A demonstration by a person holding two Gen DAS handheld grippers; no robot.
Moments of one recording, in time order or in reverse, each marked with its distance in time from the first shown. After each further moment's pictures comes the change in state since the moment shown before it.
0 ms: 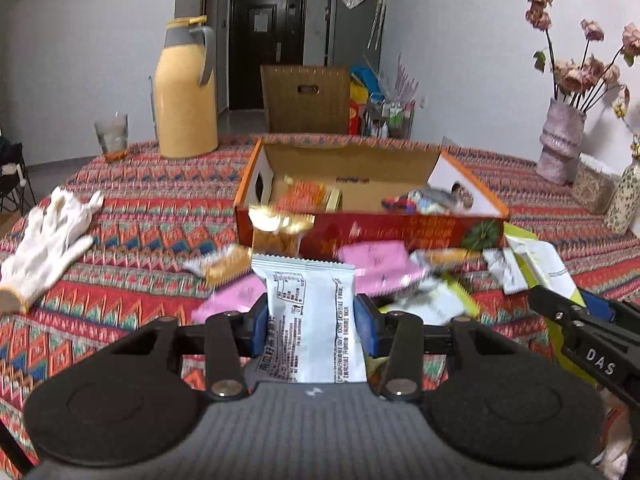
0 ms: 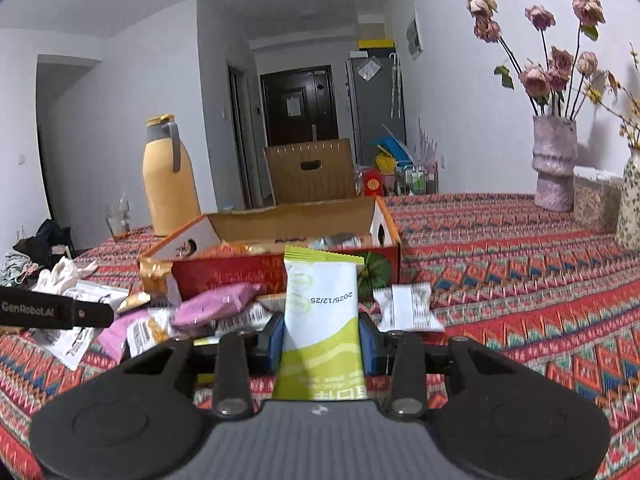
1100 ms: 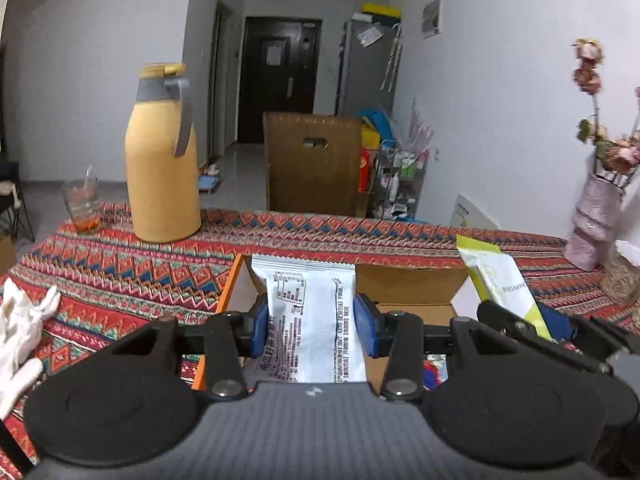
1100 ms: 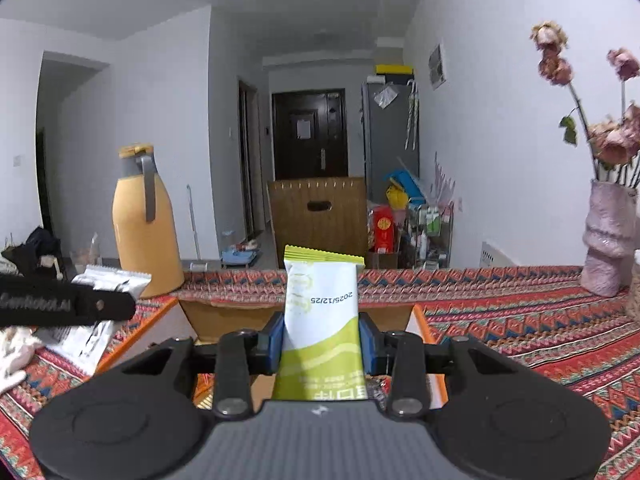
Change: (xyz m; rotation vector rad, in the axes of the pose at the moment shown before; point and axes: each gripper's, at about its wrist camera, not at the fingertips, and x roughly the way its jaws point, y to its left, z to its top) left arm 0.115 -0.007 0.133 -0.068 -0.095 0.018; right arm 0.157 0.018 0.116 -0.071 -0.057 0.002
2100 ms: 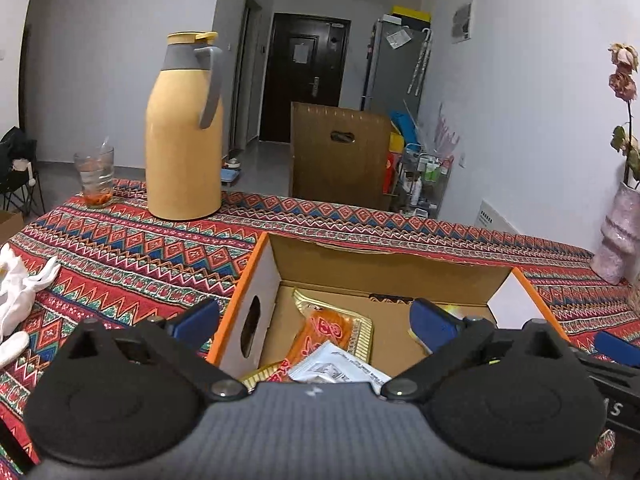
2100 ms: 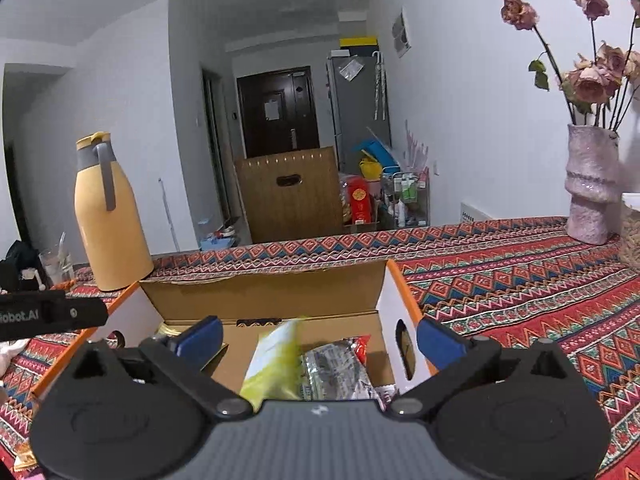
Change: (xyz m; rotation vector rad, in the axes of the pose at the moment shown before) left arm 0.031 0.020 -0.023 -0.065 -0.016 0.049; right arm 0.023 -0.024 -0.024 0.108 0.051 -0.062
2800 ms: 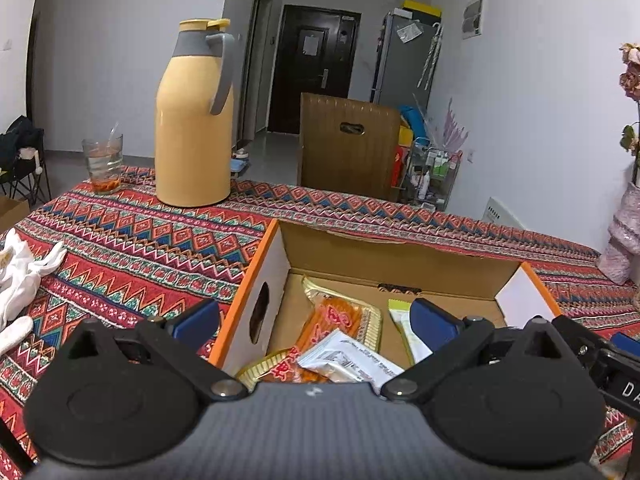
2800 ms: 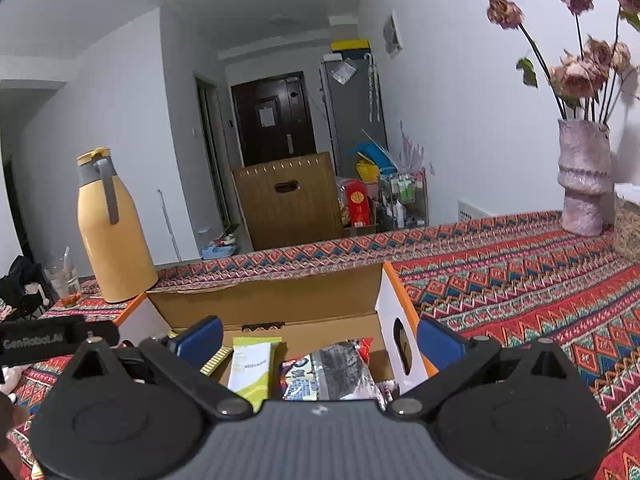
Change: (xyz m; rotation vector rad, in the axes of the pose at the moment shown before) left arm 0.005 0.007 -0.005 -0.020 0.030 0.025; right arm -0.009 -0.005 0.003 0.051 -0.001 0.004
